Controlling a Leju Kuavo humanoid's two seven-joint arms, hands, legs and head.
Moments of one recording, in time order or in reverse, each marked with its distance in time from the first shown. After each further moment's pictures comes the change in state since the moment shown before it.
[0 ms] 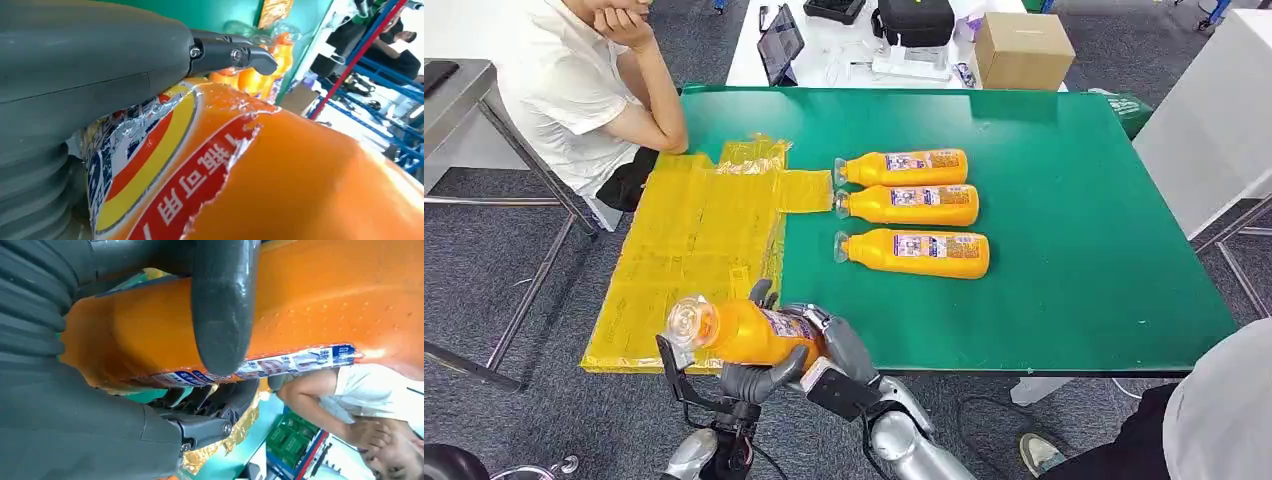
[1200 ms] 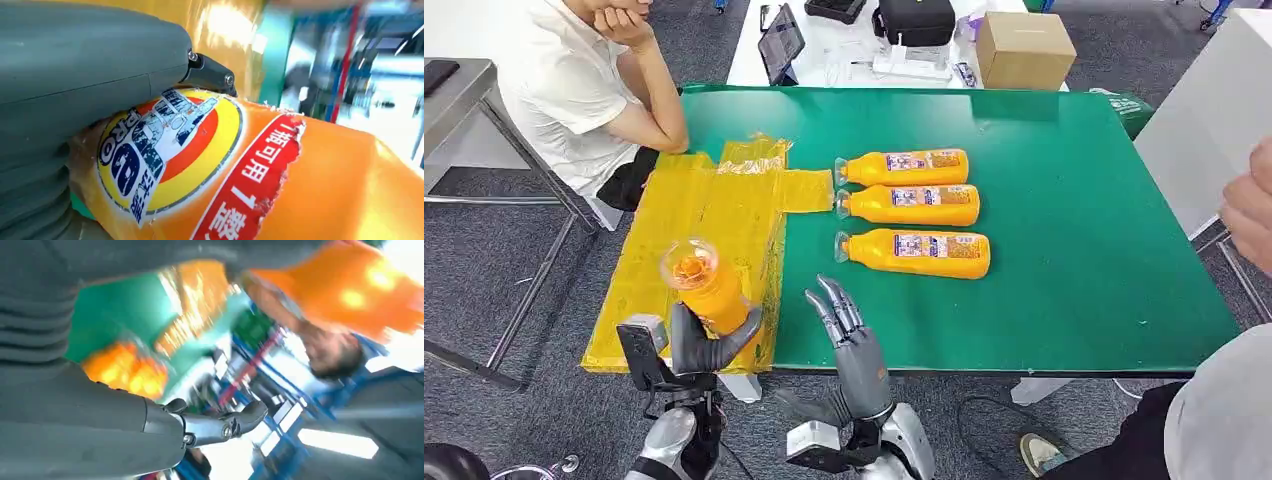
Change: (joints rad) left arm -0.038 0.019 0.141 -0.068 -0.367 0.437 -0.058; right arm 0.173 0.018 -0.026 -0.240 0.282 -0.522 -0.069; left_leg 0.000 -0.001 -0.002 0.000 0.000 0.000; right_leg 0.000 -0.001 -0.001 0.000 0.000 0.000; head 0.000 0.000
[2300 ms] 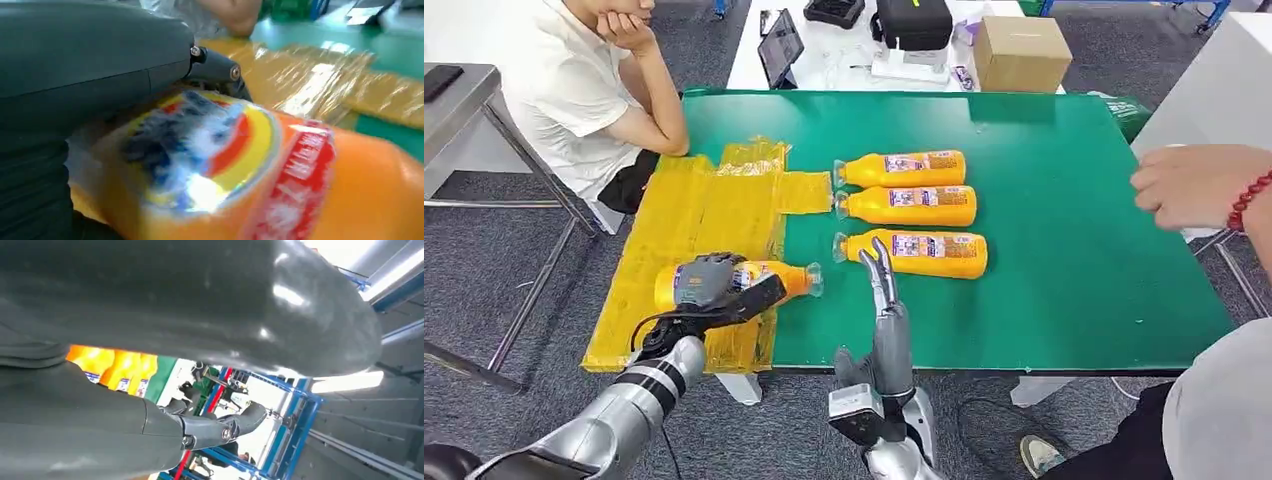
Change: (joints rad) left arm -0.502 0.079 0.016 0.752 -1.150 -0.072 0.513; right arm -0.018 0.011 -0.011 -0.099 -0.251 -0.007 -0.001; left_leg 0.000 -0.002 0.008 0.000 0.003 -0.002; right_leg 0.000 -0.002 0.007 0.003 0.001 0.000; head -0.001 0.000
